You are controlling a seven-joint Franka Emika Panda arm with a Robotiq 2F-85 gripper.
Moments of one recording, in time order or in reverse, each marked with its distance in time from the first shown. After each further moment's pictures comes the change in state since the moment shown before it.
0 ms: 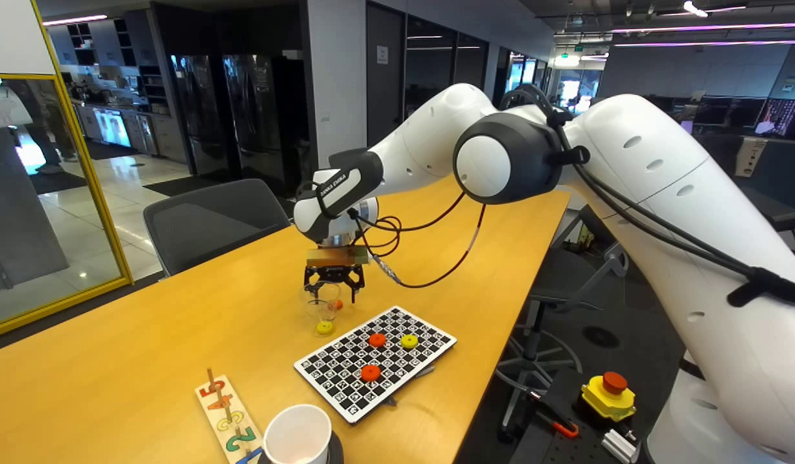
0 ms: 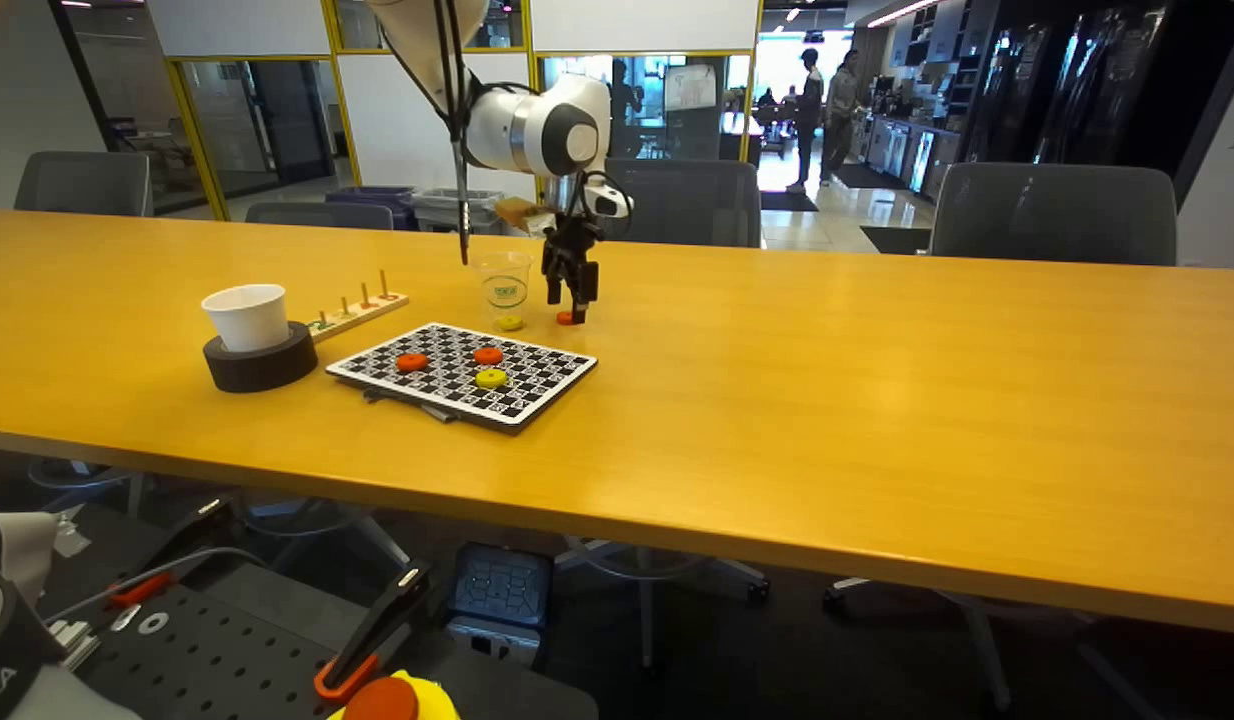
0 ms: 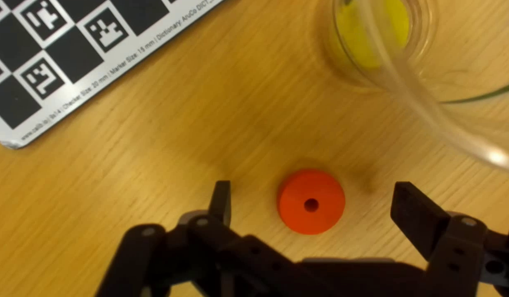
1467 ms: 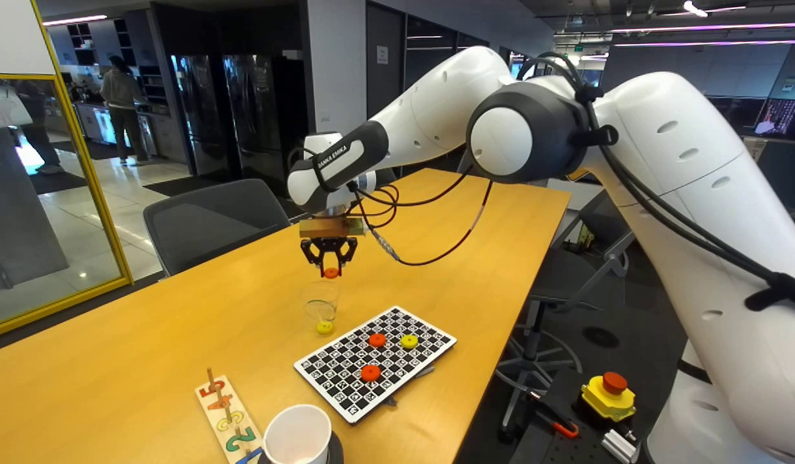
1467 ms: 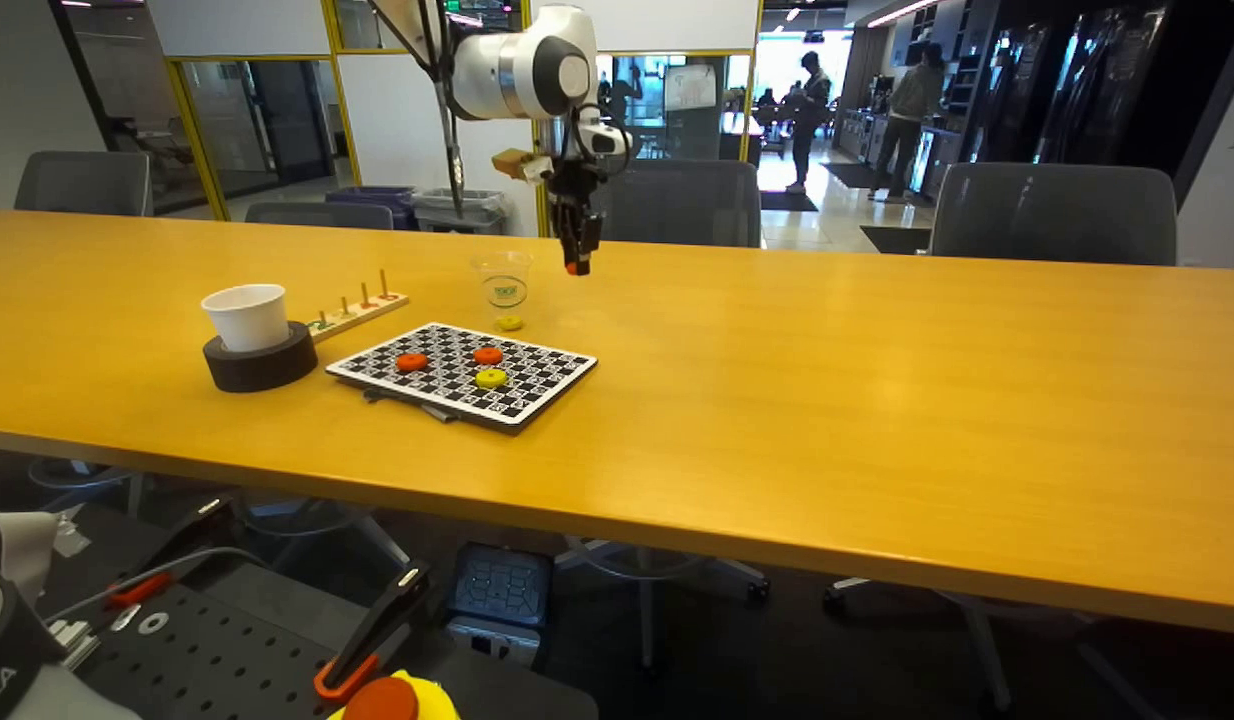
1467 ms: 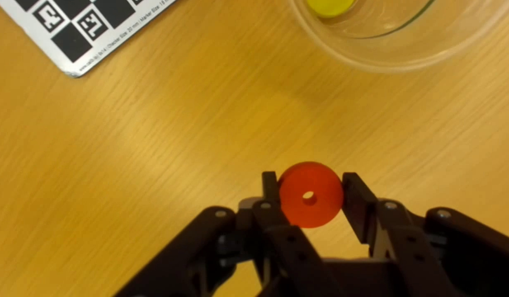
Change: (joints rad) arm 0.058 -0.121 -0.056 -0.016 -0.088 0.002 0.071
